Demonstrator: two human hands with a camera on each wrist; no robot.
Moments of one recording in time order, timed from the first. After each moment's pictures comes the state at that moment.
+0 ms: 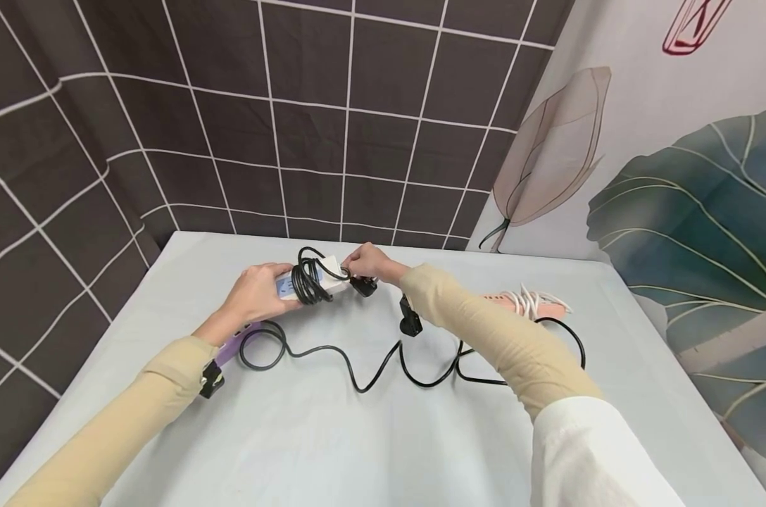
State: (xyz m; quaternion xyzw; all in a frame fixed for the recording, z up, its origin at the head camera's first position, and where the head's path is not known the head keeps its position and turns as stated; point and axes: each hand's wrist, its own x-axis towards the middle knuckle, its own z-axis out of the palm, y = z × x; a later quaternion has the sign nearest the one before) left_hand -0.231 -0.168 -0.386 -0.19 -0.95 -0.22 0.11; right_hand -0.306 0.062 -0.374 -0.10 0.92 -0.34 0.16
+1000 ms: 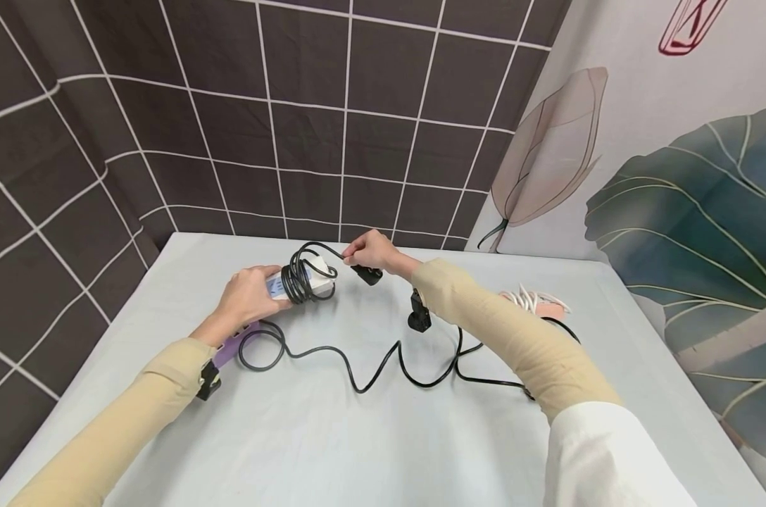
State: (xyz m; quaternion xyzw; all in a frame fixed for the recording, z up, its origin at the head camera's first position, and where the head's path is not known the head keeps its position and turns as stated) left_hand -0.234 -0.178 -0.395 -0.15 -0.96 -0.22 0.10; right_hand -0.304 0.073 -0.348 -0.12 0.91 -0.37 0.13
